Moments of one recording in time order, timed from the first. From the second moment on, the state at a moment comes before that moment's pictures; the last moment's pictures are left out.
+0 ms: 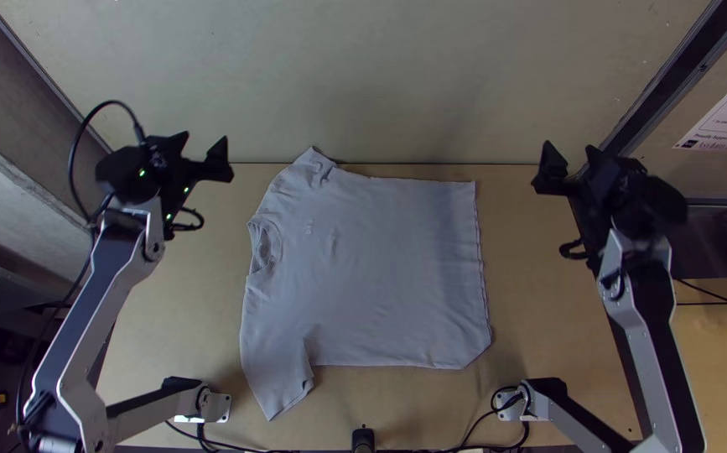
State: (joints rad) left arm -0.10 1.24 1.29 -0.04 0.01 0.03; right arm 0.09 1.07 1.21 -0.15 0.04 0.12
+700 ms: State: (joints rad) left arm -0.16 2.09 2.16 -0.54 0.01 -0.03; right arm 0.09 1.64 1.60 -0.43 0.04 0.29
